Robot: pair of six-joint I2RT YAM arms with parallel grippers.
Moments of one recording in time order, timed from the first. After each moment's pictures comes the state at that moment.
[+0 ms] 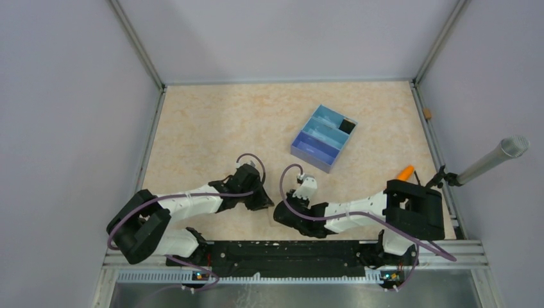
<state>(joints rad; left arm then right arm) -0.76 1.32 0.50 -0.11 0.11 -1.09 1.36 1.59 0.70 -0.05 0.71 1.33</state>
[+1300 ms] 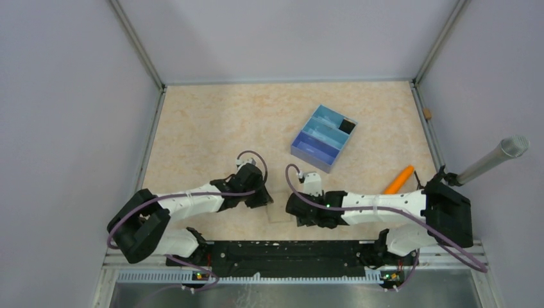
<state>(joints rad) -0.78 1.33 0.54 -0.14 0.04 -1.05 1.33 1.39 0.78 -0.61 0.49 1.07</state>
